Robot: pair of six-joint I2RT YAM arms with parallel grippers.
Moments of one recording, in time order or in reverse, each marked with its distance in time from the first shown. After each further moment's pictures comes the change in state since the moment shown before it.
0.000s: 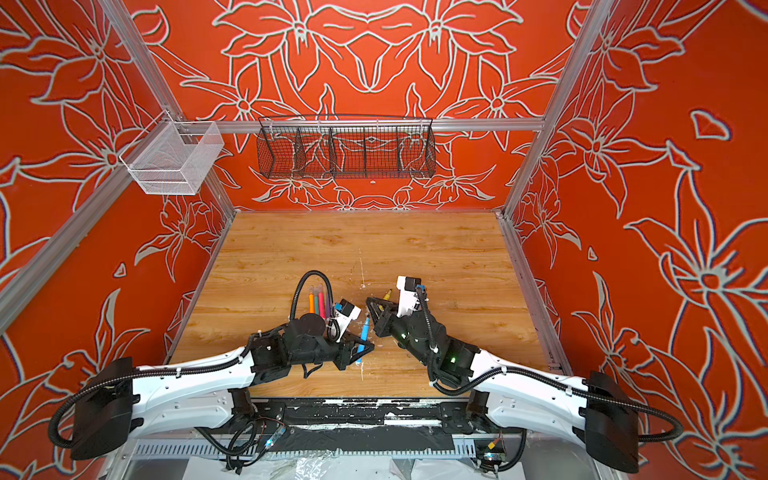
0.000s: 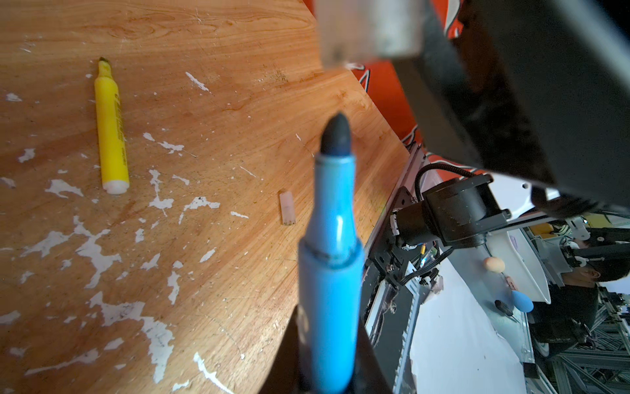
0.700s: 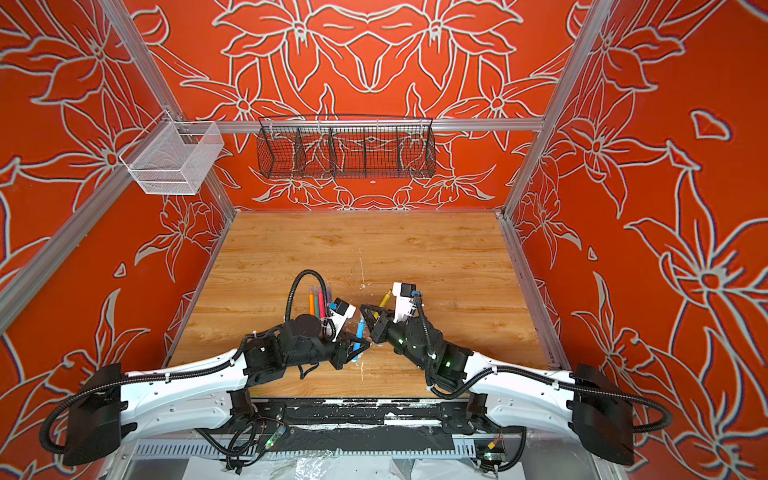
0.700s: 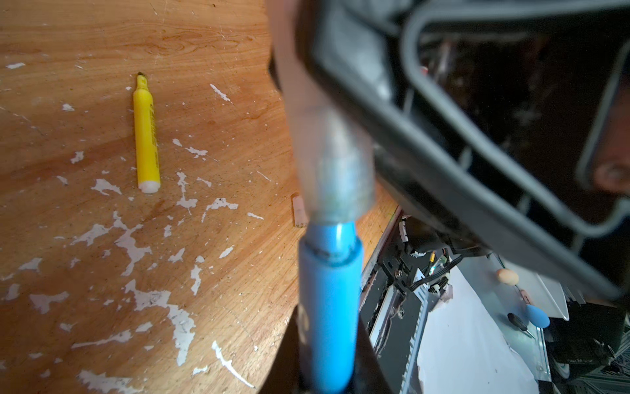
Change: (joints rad) left arm 0.000 -0.051 0.018 -0.079 -0.076 -0.006; right arm 0.044 0.047 -0.062 0.131 -0.032 0.075
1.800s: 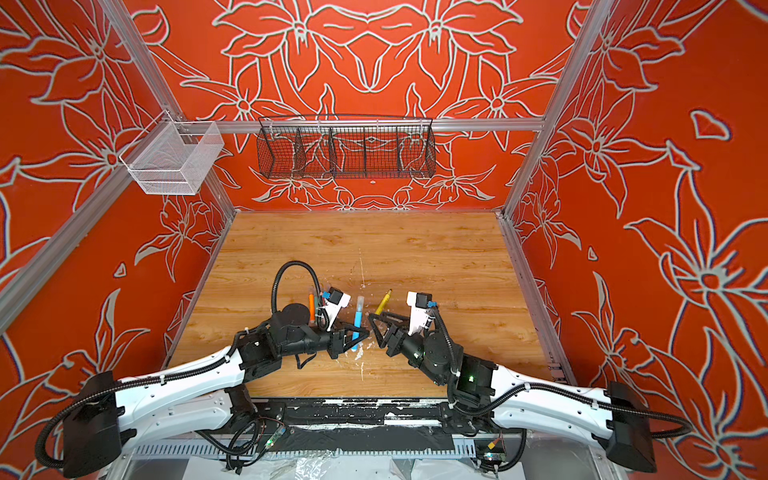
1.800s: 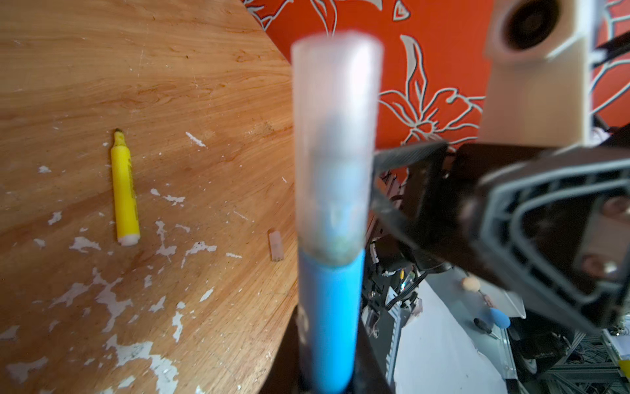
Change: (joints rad) left arm 0.106 -0.032 -0.023 0.097 0.170 0.050; right arm 0.092 -0.277 -0.022 -0.225 0.127 -0.095
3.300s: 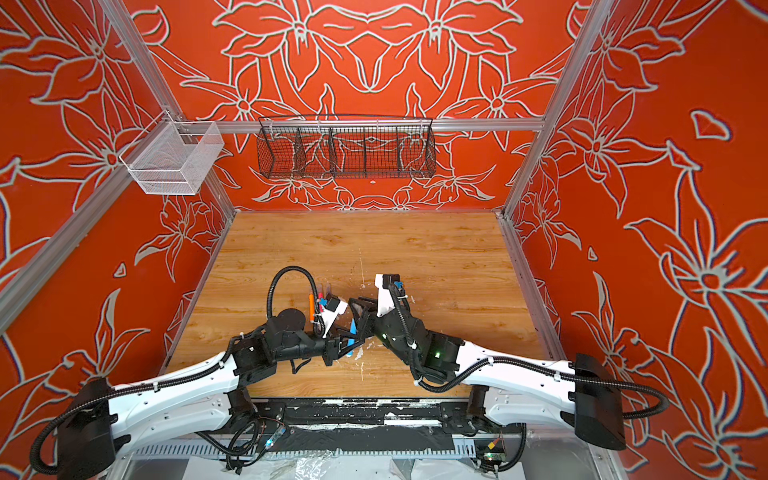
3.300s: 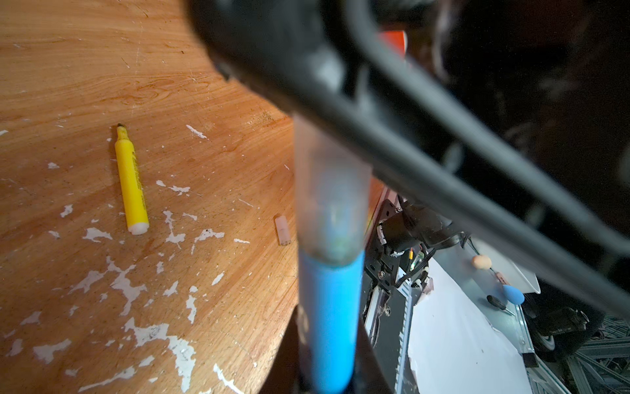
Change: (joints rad) left arm -0.001 -0.062 -0.042 -0.011 0.016 0.058; right arm -0.029 0.366 0.281 -0.065 0.026 -0.088
